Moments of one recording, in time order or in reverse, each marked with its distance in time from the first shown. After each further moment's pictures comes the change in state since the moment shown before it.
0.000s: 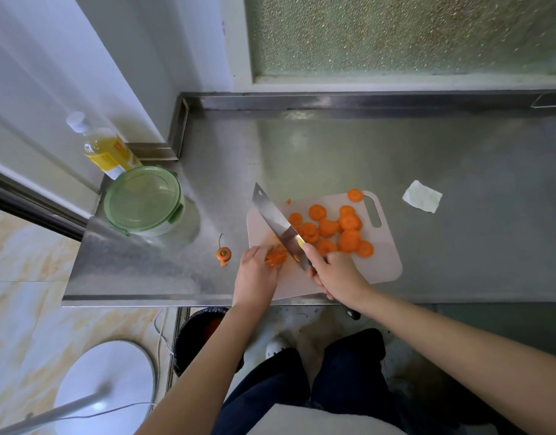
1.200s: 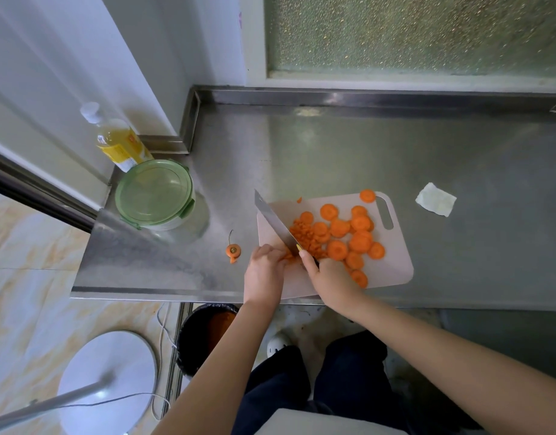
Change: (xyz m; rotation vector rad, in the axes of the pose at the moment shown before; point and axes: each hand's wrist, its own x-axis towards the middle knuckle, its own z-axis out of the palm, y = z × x) left_hand 0.001 0.004 -0.004 -0.003 -0.048 -0.027; right_hand 0.005 -0.007 0.029 -0.438 0.016 -0.038
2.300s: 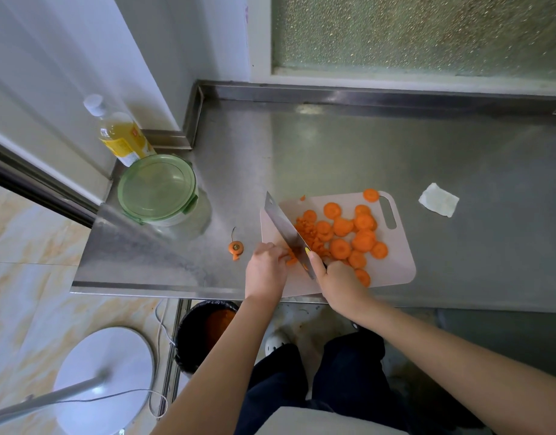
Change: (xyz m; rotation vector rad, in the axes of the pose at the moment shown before) left_hand 0.002 -0.002 -0.002 0.013 0.034 -0.013; right_hand -0.016 -0.003 -0.014 0.086 -0.090 0.081
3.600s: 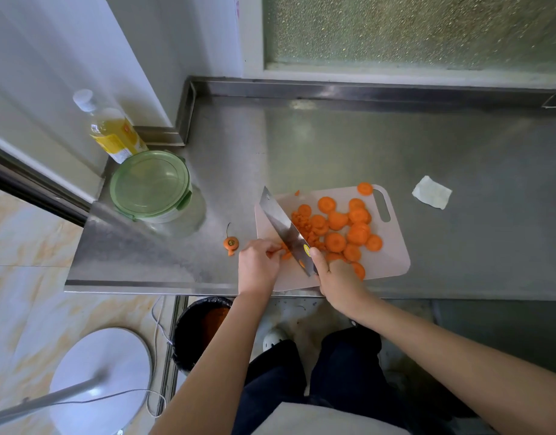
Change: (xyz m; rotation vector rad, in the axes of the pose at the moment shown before) left_hand 0.002 -0.012 0.006 -0.183 0.109 -0.012; right_hand 0.003 0.019 0.015 0.036 0.117 -0.068
